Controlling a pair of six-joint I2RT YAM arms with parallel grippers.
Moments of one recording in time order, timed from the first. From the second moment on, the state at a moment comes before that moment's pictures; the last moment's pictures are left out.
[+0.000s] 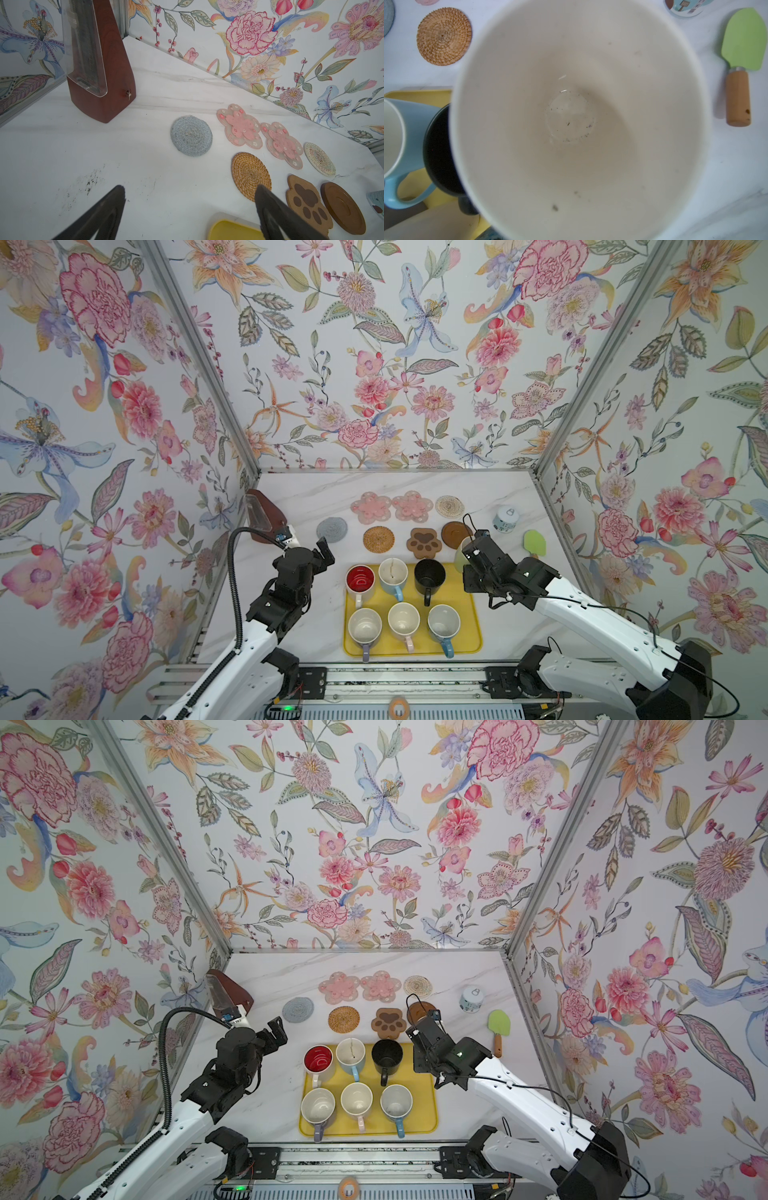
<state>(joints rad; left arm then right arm) -0.41 0.76 0.50 -0.20 -0.45 -0.56 0.71 1.10 0.93 -0.91 0.30 0.60</state>
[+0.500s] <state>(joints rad) -0.41 0.66 0.49 -0.30 -0.45 -0.58 0.40 1.61 1.28 -0.70 0.19 0.30</state>
